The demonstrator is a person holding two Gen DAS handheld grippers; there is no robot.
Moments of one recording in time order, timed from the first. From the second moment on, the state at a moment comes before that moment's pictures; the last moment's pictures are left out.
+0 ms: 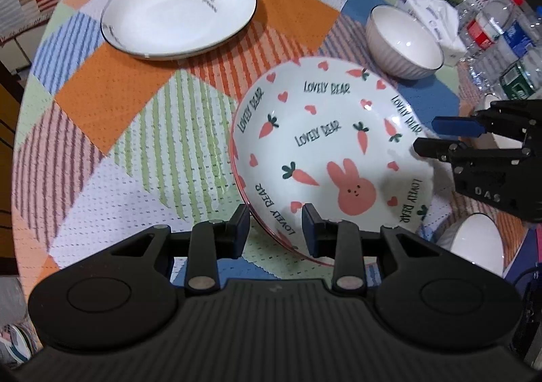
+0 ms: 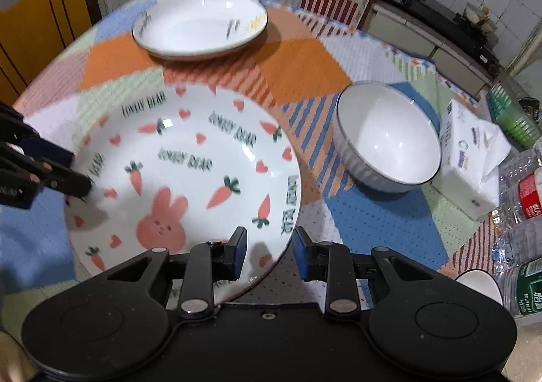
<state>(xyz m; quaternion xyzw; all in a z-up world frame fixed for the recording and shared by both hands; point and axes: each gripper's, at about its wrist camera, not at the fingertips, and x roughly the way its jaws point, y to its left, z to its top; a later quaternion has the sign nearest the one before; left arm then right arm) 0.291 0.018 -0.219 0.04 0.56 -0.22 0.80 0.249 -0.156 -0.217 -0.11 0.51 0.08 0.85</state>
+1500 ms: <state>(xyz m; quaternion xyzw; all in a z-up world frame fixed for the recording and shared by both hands) 0.431 0.120 -0.221 0.04 0.40 -0.13 0.90 0.433 -0.136 -0.242 0.18 0.45 0.14 0.87</state>
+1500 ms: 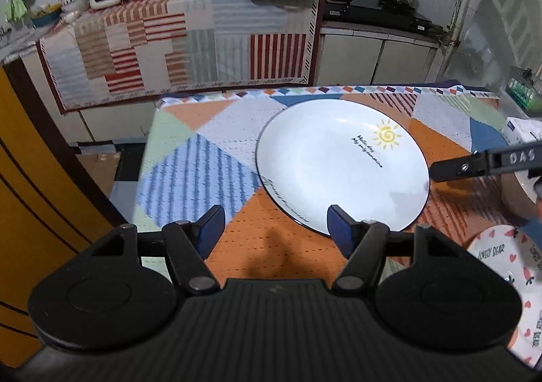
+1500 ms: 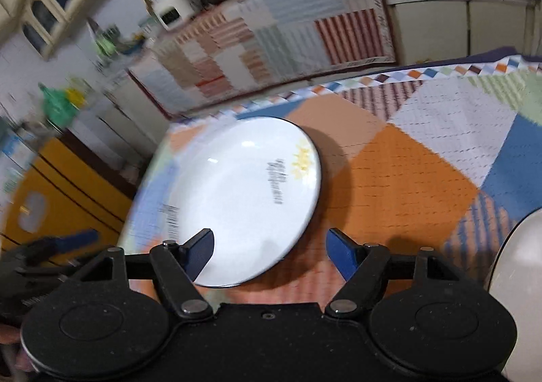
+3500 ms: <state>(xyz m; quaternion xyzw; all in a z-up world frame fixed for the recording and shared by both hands) 0.269 0.027 -0.197 -0.02 0.48 -0.24 0.84 0.242 -0.242 -0.227 0.26 0.45 0.15 0.84</state>
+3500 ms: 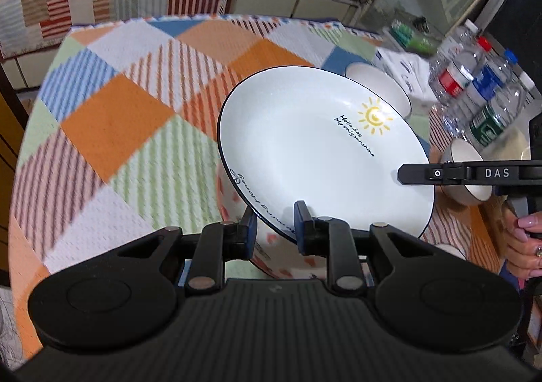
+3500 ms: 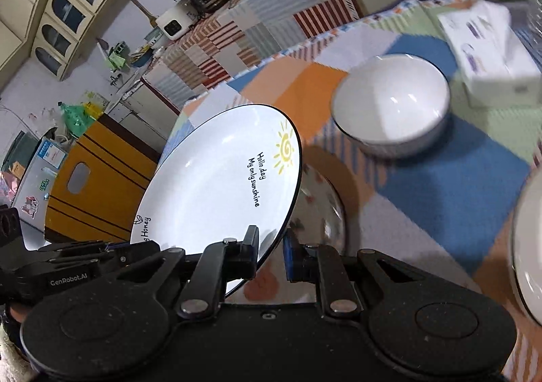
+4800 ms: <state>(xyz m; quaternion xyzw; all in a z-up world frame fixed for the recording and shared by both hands) 0.266 -0.001 -0.231 0.05 0.57 -0.19 0.80 0.230 -0.191 -0.242 0.04 0.50 0.09 0.86</state>
